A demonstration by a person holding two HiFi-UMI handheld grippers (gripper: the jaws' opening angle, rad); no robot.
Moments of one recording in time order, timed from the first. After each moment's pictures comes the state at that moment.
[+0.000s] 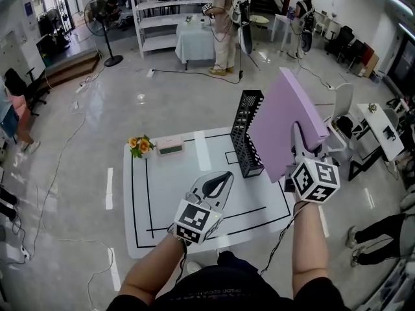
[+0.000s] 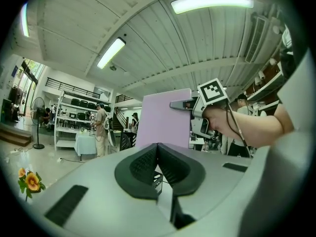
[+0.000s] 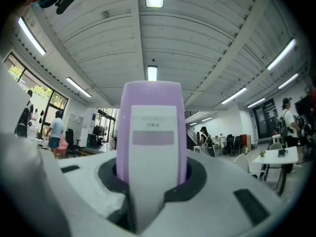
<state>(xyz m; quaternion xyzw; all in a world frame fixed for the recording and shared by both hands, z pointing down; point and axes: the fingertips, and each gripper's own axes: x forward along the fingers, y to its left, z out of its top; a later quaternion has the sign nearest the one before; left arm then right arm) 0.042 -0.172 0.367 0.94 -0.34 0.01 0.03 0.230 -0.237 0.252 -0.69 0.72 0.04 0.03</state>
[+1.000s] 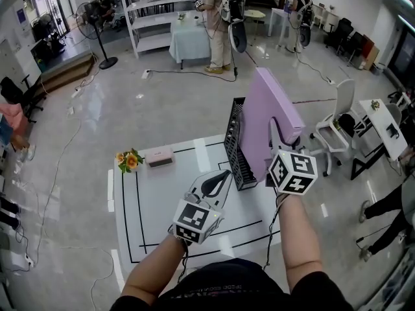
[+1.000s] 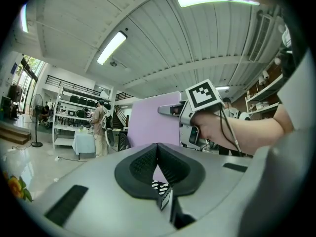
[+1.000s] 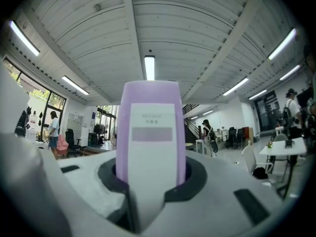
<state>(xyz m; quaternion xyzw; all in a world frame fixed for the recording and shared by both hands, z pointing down) 0.088 -0.249 0.378 0.94 -0.34 0.02 0.04 0.234 -0.343 0.295 -0.68 0.73 0.01 0.02</state>
